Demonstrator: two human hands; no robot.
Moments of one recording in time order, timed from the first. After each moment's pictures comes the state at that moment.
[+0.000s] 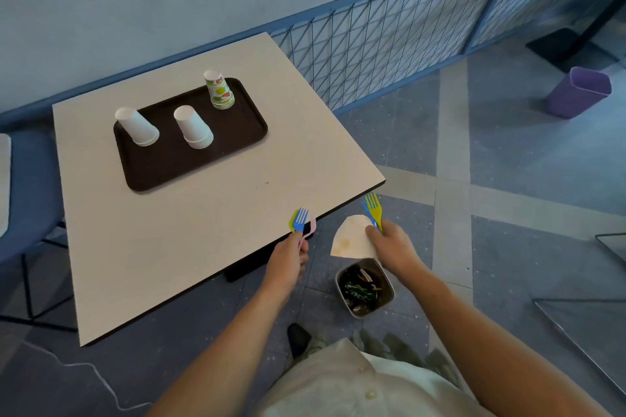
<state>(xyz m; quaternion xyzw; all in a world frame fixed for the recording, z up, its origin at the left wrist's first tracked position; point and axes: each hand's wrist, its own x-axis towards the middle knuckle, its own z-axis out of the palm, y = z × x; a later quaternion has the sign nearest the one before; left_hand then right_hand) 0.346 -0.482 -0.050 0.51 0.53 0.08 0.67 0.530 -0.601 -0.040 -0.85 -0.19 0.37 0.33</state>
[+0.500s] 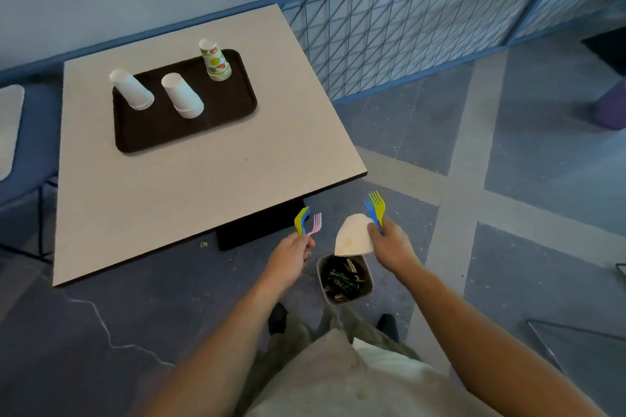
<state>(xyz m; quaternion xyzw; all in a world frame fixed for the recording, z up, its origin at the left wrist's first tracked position) 0.419 -0.560 -0.076 0.52 0.57 0.06 0.64 0.620 -0.654 -0.076 -0.84 -0.25 0.40 0.27</state>
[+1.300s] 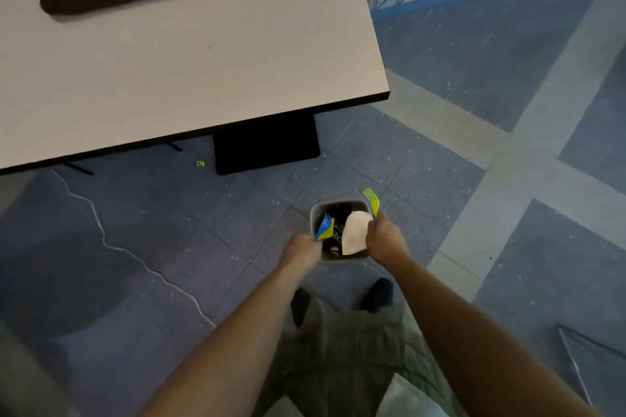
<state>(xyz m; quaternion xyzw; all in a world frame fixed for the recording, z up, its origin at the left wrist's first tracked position) 0.488 -0.637 -0.287 0.45 0.71 -0.12 0.53 0.663 -0.683 -0.340 -0.82 -0.31 0.47 0.11</state>
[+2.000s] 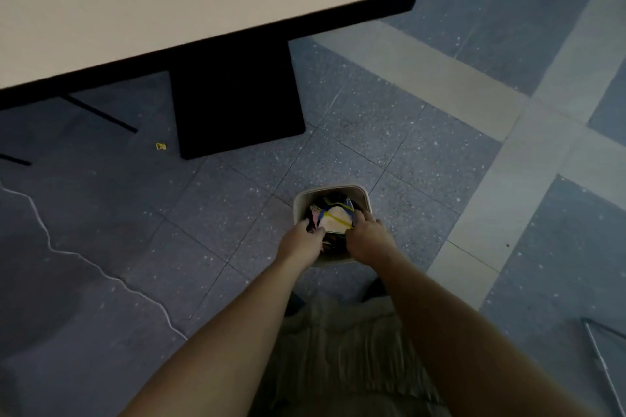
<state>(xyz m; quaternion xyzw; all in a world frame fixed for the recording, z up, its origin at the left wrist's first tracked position) 0.504 -0.618 -0.450 0.49 0.68 -0.15 0.52 0.651 -0.673 -0.513 -0.77 -0.43 0.47 -0.07</state>
